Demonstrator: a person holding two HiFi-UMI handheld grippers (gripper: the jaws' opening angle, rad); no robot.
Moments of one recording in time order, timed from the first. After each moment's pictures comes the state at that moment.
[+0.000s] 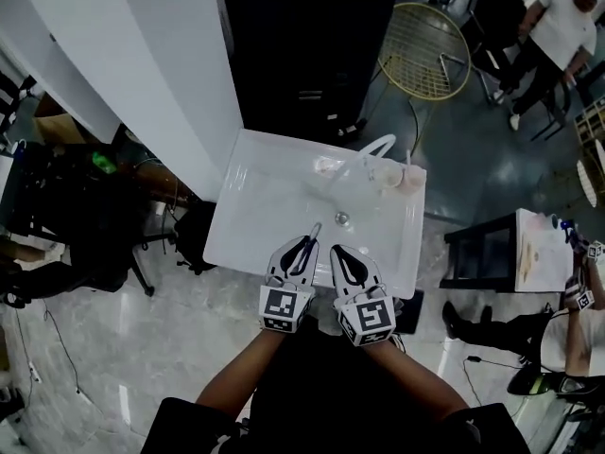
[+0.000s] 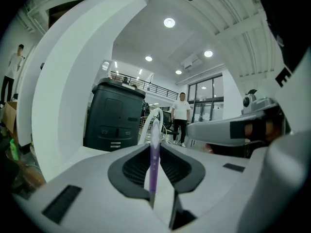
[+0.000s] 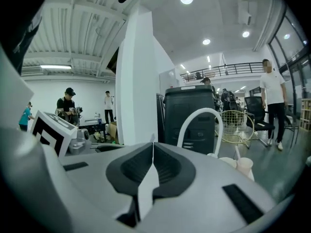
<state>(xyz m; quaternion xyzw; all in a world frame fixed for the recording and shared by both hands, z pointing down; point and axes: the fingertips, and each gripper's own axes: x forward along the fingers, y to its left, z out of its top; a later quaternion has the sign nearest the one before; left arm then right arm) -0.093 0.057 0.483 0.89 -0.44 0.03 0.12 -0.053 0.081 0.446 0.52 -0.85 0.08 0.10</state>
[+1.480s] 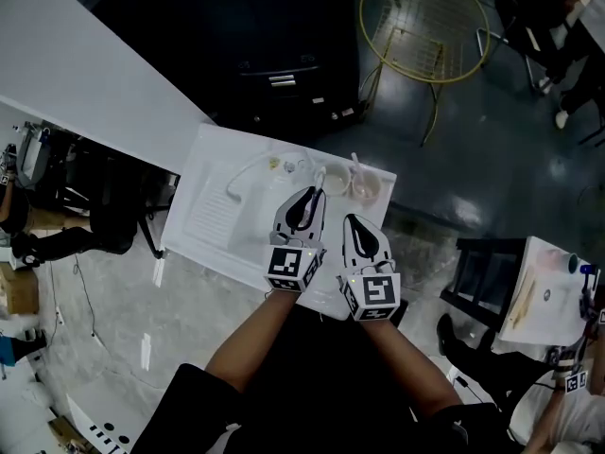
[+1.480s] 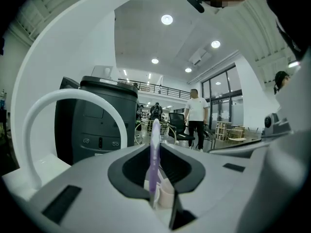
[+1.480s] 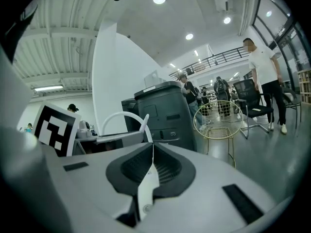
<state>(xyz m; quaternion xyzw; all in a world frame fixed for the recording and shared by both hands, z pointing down) 0.182 -0.086 0.465 0.83 -0.54 0.02 0.09 0.249 -0.038 0.469 0.50 -0.85 0.14 0.04</state>
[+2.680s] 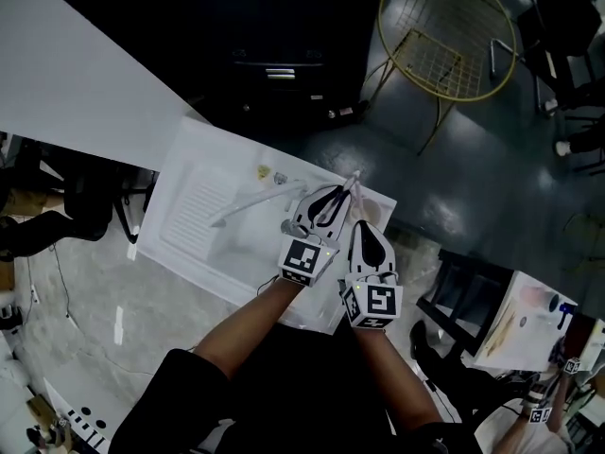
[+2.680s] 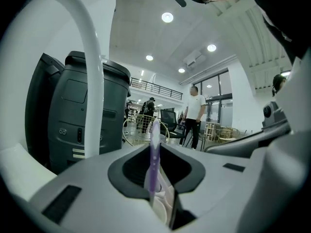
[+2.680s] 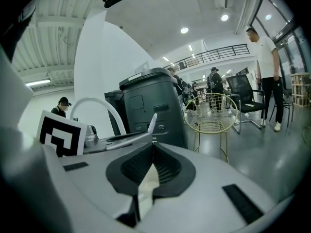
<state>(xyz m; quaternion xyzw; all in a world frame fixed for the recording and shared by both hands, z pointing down) 0.226 -0.180 0.523 0.88 -0.47 0.02 0.09 0.266 -0.123 0.516 0.54 -0.82 0.17 0.08</state>
